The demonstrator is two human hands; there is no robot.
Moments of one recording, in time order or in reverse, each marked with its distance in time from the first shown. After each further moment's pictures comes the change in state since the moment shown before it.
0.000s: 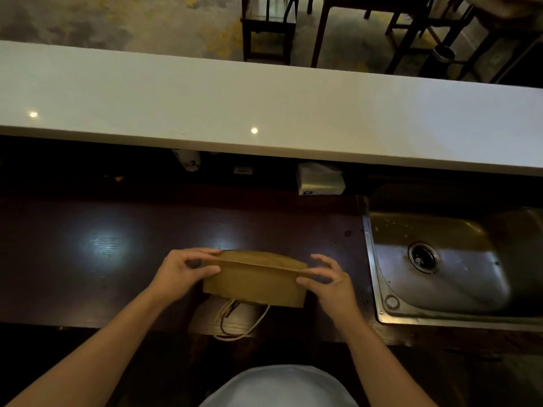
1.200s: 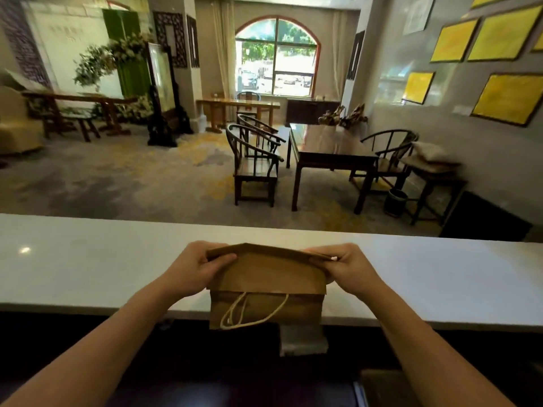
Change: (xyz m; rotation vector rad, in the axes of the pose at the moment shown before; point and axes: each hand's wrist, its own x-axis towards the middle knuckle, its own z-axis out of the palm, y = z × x) left_hand 0.158 0.280 -0.047 0.252 0.020 0.464; right_hand 0.156 -0.272 -0.107 -0.204 -0.103 -0.612
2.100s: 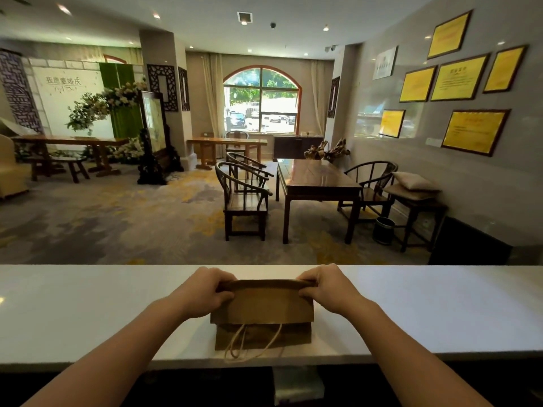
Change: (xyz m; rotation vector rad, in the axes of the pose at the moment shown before) left_hand 0.054 0.008 0.005 0.471 -0.160 0.011; right_hand 0.040 0.015 -0.013 -0.529 -0.047 0.127
